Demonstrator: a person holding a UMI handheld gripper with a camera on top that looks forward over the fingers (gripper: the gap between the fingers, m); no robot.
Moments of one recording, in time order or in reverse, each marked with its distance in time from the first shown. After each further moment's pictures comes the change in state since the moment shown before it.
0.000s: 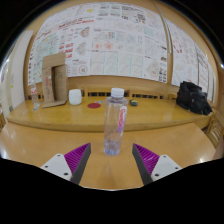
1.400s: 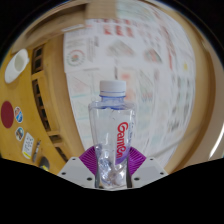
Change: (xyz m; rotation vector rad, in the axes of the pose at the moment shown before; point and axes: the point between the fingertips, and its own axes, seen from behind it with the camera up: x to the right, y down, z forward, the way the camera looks) arm 0.043 -0.441 0.239 0.273 0.689 -1.265
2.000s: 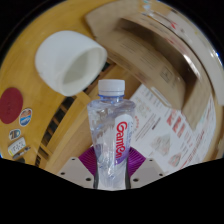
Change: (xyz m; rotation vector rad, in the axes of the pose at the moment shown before) arm -0.158 -0.218 0.021 0.472 -0.016 -0.786
